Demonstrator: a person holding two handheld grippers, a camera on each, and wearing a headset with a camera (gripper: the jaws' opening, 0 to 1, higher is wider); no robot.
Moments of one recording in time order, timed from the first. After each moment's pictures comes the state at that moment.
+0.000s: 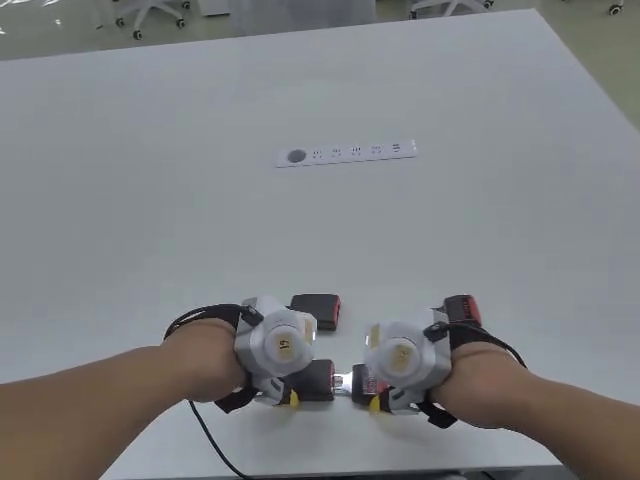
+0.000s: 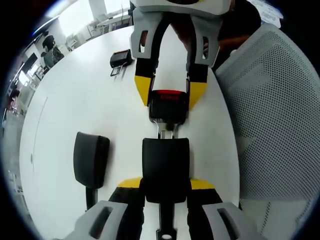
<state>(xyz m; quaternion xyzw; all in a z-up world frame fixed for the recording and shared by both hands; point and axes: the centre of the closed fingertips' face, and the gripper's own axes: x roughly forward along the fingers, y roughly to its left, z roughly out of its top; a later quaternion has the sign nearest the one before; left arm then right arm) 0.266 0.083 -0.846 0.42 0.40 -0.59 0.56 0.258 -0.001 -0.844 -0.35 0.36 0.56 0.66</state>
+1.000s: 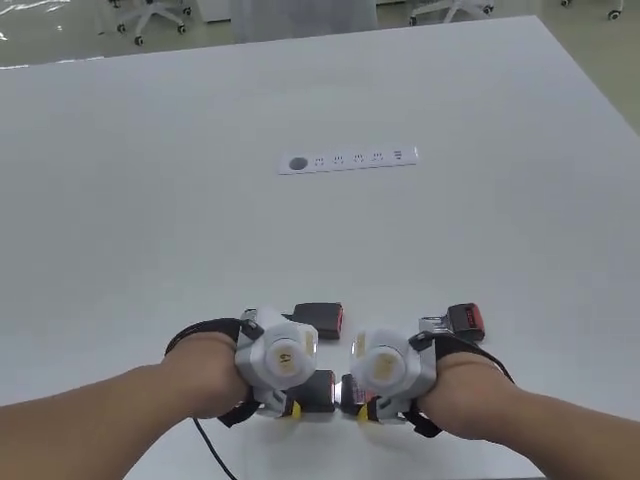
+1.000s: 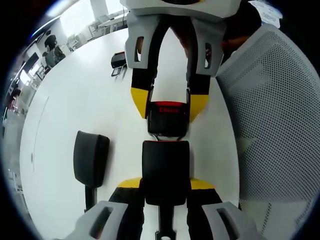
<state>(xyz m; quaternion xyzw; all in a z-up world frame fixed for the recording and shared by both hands) 0.265 0.085 -0.847 0.42 0.40 -0.59 0.57 0.259 0.017 -0.847 -0.35 0.37 0.56 0.66</state>
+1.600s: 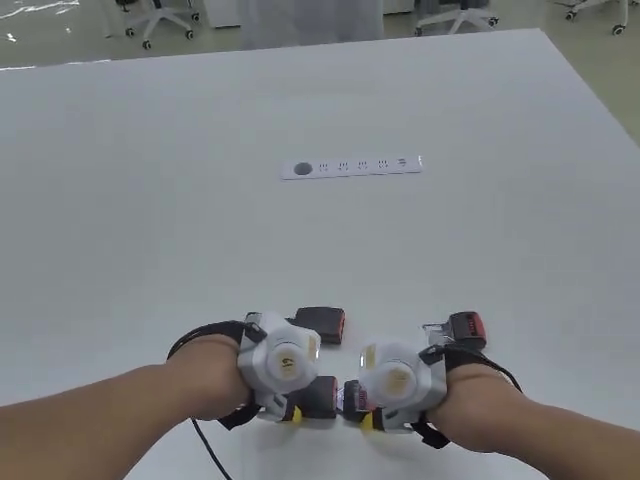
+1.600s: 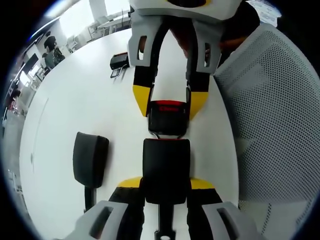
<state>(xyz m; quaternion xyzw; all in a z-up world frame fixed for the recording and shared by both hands) 0.265 0.081 -0.845 0.41 0.39 -0.59 0.57 0.260 0.014 -0.845 -0.34 0.35 0.57 0.66</state>
